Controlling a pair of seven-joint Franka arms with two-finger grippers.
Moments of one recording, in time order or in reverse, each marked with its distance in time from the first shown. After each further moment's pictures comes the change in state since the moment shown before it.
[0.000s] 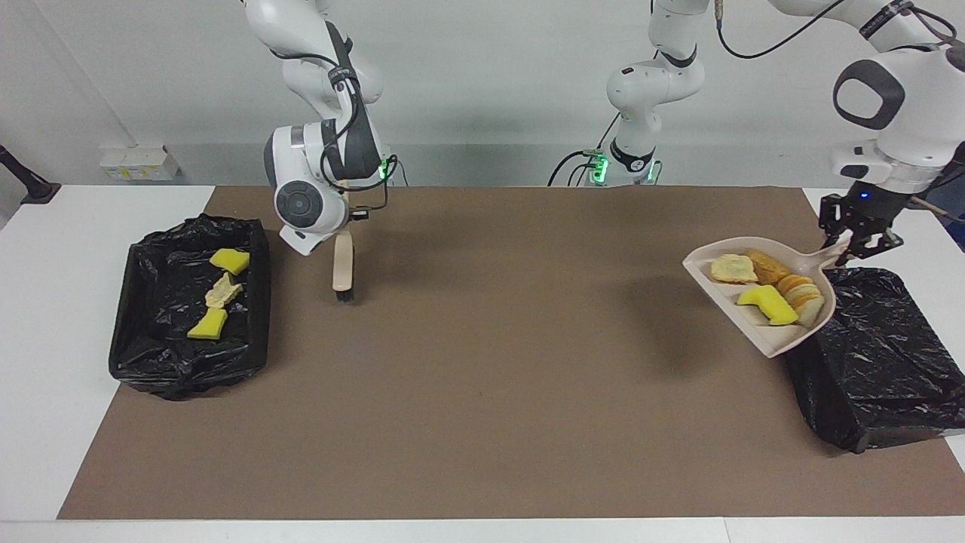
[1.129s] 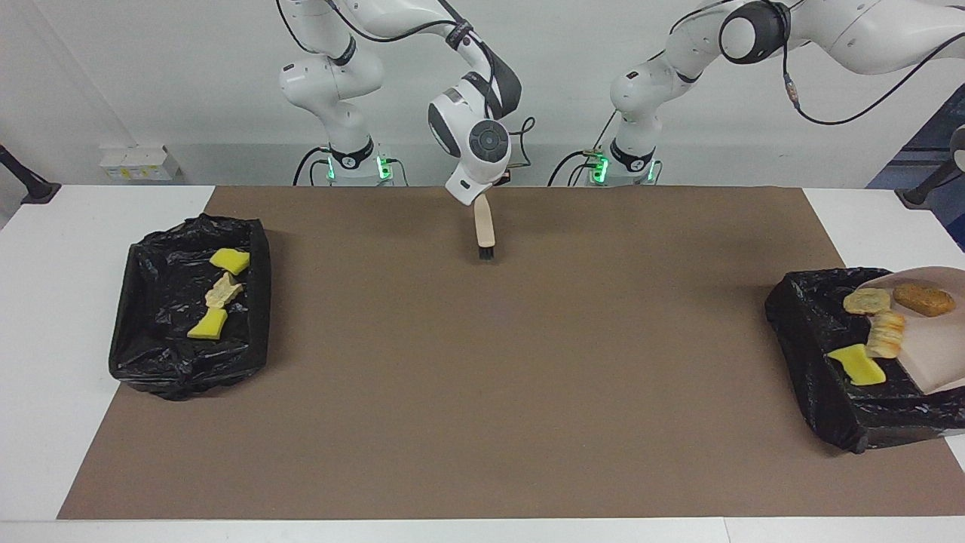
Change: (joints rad) left arm 0.141 0.432 -0.021 0.528 0.601 0.123 0.244; right arm 0.561 0.028 0.009 -0.025 0.289 0.225 0.468
